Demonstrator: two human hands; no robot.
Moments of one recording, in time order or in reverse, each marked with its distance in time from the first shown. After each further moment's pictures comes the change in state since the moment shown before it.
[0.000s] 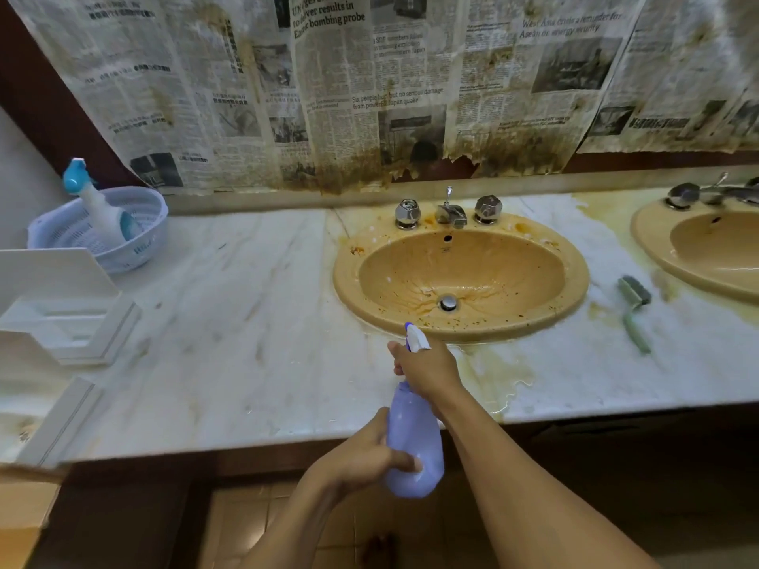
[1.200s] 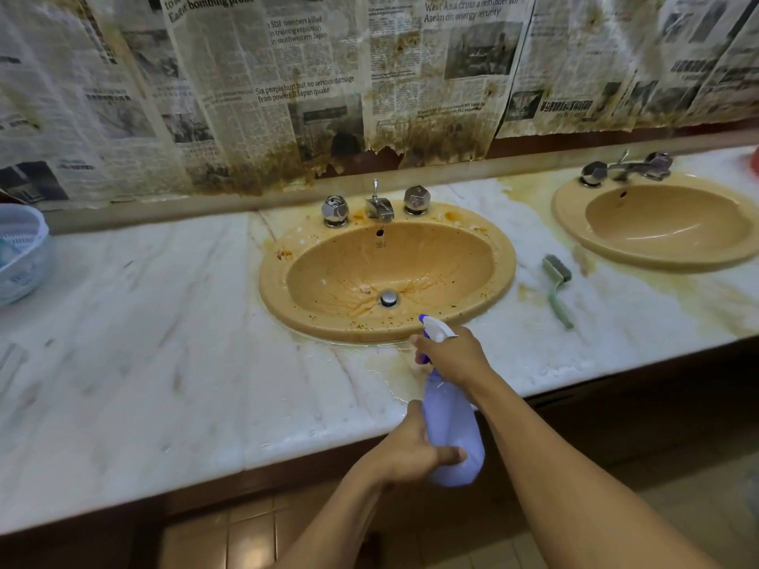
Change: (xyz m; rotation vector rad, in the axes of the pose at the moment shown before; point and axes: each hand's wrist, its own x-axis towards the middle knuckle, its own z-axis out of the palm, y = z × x) left_hand 0.070 0.054 0.105 0.171 -0.094 0.145; right_hand 0.023 0.028 -0.131 -0.023 0.145 0.051
